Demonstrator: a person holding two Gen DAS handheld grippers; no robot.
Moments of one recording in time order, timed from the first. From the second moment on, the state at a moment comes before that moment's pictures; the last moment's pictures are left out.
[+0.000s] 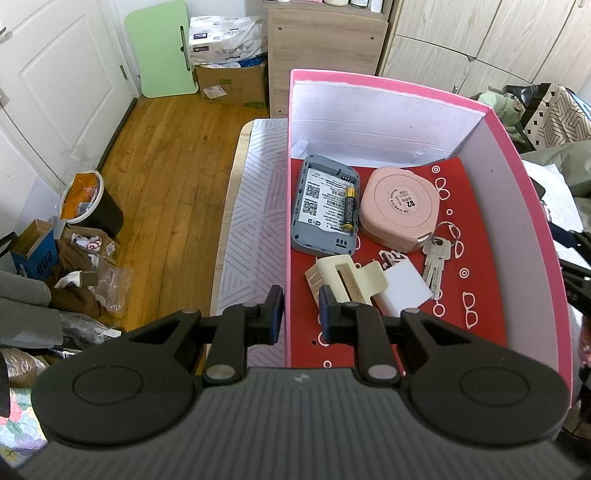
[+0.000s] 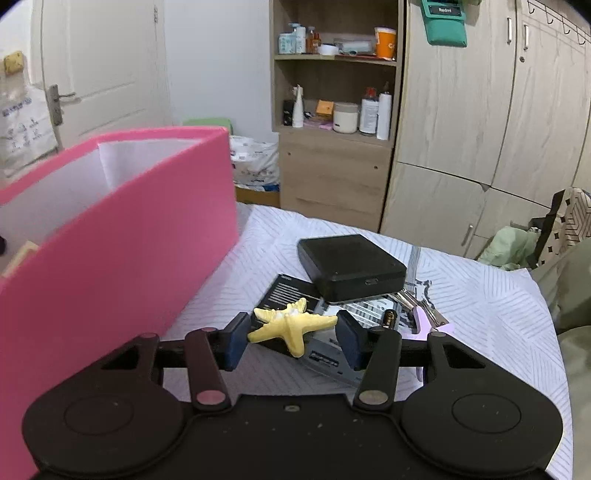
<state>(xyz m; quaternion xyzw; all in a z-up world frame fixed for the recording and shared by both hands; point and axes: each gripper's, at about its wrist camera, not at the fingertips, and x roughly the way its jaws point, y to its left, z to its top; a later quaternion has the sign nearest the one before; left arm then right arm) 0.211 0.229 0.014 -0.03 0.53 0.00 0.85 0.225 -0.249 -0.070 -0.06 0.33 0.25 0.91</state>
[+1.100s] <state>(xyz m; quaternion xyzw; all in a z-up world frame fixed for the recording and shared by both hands) 0.207 0.235 0.014 -0.04 0.53 -0.01 0.85 0.197 -0.105 -0.029 -0.25 0.40 0.56 0.68</state>
